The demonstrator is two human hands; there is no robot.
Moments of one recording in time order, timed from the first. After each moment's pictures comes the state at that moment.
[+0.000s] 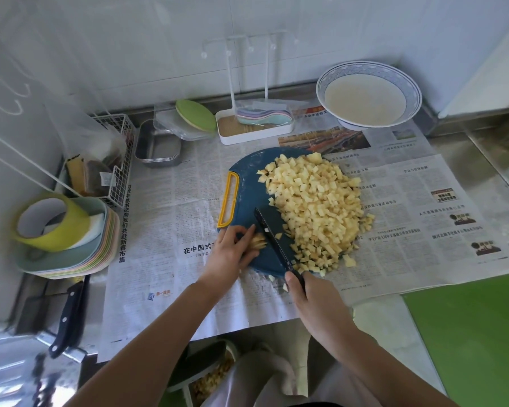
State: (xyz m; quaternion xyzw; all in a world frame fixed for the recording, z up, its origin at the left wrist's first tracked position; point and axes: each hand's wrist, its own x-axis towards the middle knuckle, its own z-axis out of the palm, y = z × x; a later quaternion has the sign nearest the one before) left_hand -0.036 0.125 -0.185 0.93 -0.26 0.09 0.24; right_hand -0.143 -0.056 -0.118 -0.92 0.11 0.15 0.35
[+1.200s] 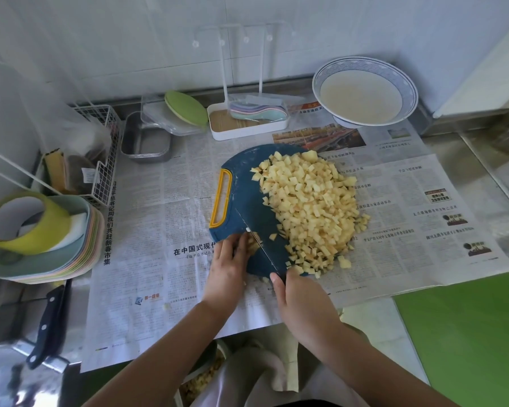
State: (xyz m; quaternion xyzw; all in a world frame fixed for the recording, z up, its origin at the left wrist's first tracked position) left_hand -0.065 0.108 -0.201 0.93 -0.21 0.15 0.26; right_hand -0.132 -0.040 -0.113 -0.96 0.06 0.16 0.22
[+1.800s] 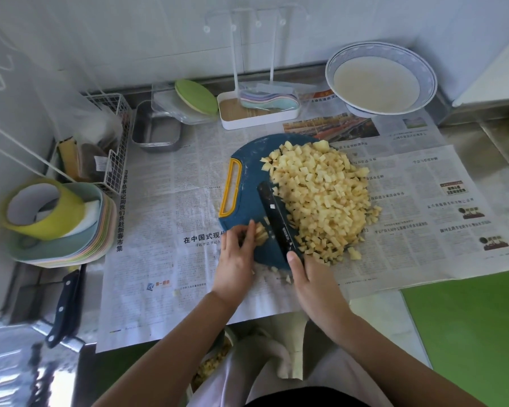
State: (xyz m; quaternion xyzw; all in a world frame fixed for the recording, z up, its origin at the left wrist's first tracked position) left_hand -0.072 0.107 -0.192 0.94 -0.18 0.10 0.27; right_hand -0.128 -0.048 -0.130 -0.91 0.11 0.11 0.40
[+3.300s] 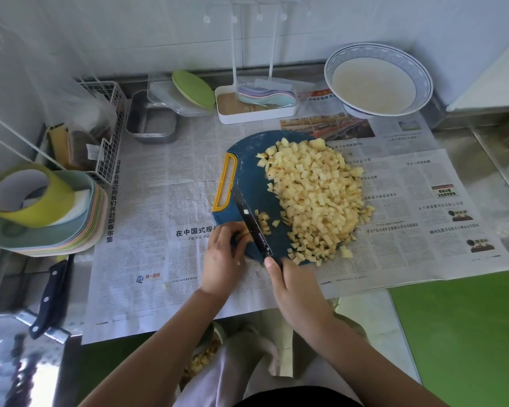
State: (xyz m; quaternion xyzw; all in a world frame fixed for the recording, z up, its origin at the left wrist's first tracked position) left_hand -0.071 0.109 -0.185 0.89 -0.10 0.15 0.43; right_hand -0.137 -0.032 -0.119 -0.92 0.06 0.14 0.37
